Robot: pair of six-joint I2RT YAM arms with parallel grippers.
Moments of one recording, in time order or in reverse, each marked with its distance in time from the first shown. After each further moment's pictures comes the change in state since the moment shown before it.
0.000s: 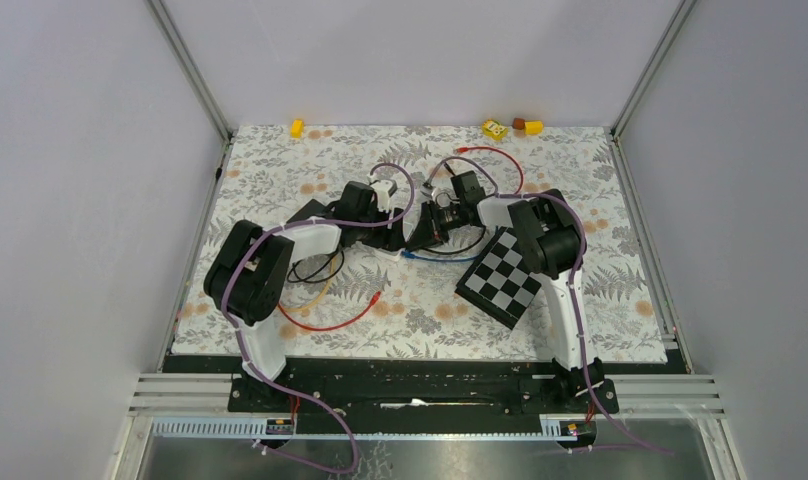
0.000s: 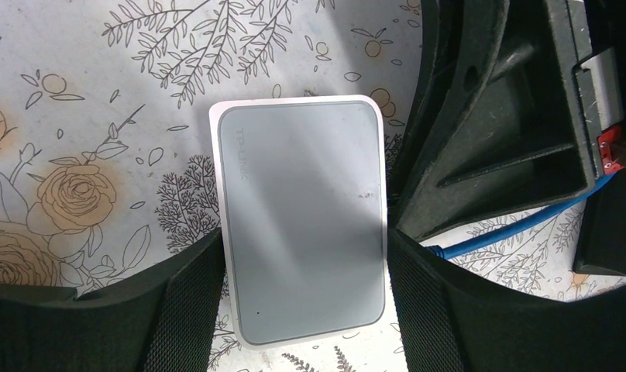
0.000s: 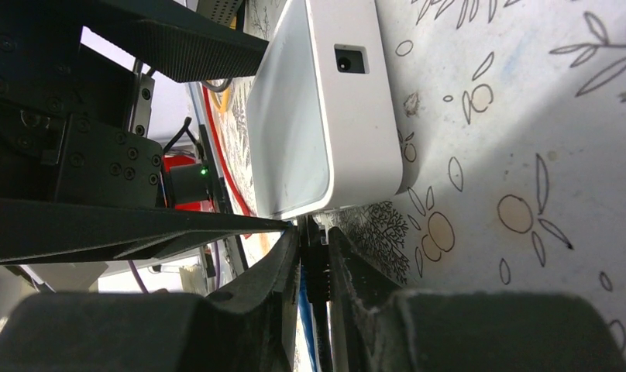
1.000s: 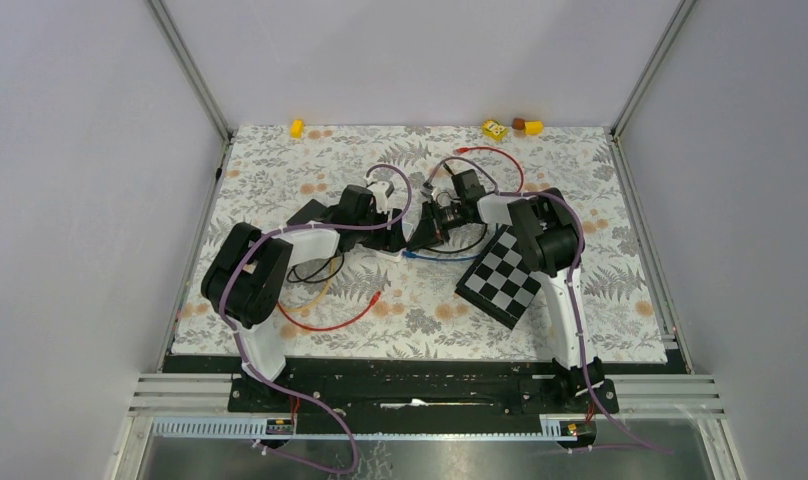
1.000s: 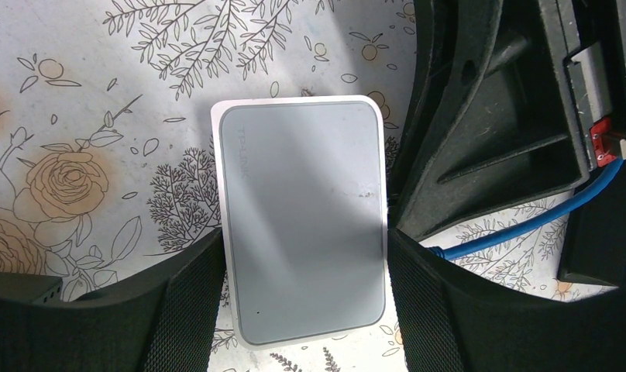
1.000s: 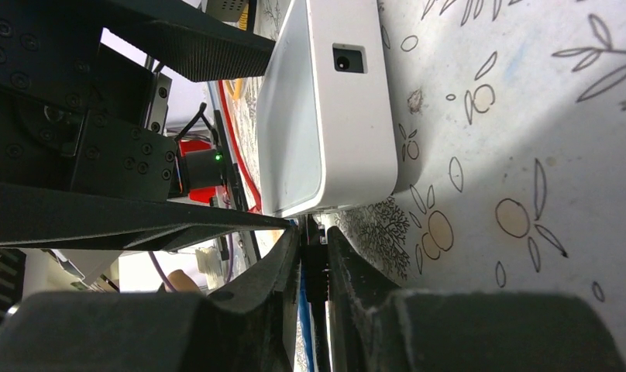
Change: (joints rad) left arm -0.003 -0.025 -0.053 0.070 -0.019 -0.065; right arm -0.016 0.039 0.063 -0.088 -0.068 -0.042
